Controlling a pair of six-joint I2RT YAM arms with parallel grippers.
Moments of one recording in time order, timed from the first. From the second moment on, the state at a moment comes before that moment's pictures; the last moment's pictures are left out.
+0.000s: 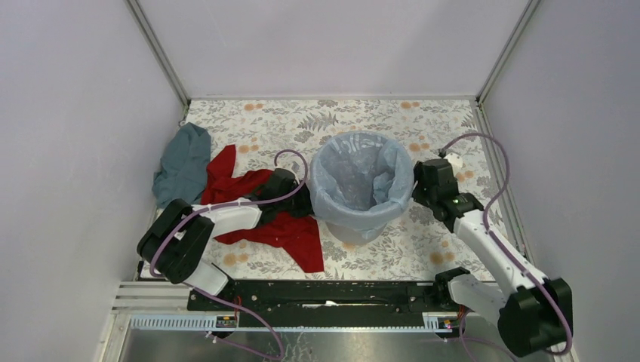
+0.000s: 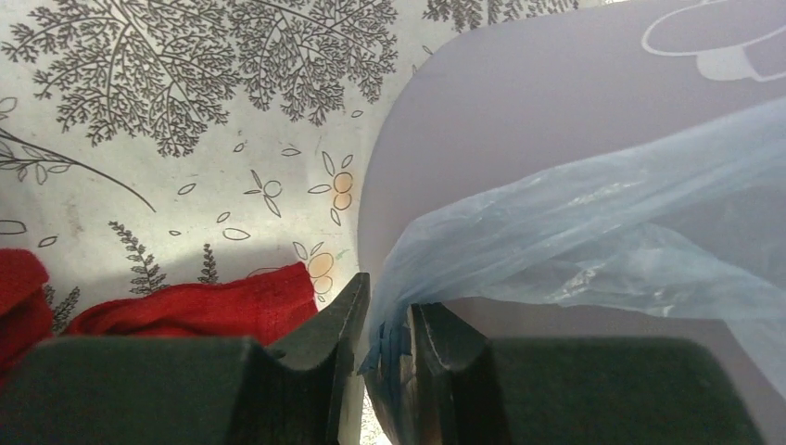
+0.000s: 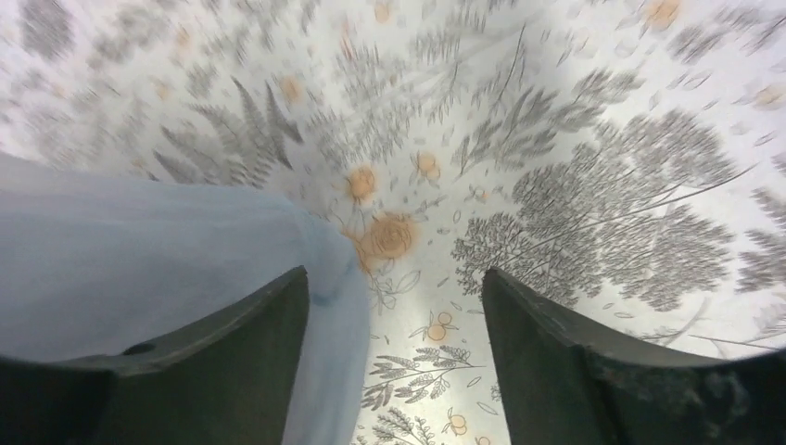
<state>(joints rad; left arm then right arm) -0.61 1.51 0.63 0.15 0.24 -0.92 0.30 1.07 0.64 -0.39 0.22 0.66</state>
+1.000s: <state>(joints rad) -0.62 1.36 0.63 0.12 0.26 -0.84 0.65 1.31 1.61 -0.81 -0.06 0.27</state>
